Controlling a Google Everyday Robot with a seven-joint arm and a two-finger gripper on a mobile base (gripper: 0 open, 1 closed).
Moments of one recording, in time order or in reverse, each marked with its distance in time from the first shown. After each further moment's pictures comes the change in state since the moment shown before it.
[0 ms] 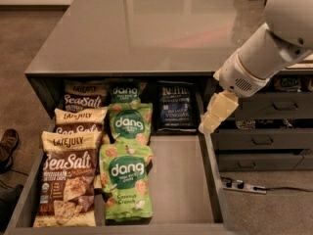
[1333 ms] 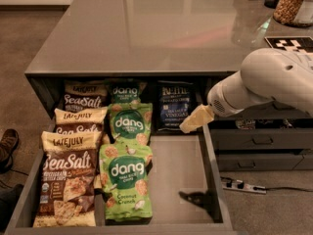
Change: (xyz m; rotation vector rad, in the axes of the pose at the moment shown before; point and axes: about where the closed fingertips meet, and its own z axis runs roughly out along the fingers) arm 0.017 -0.047 0.081 0.238 -0.116 0.331
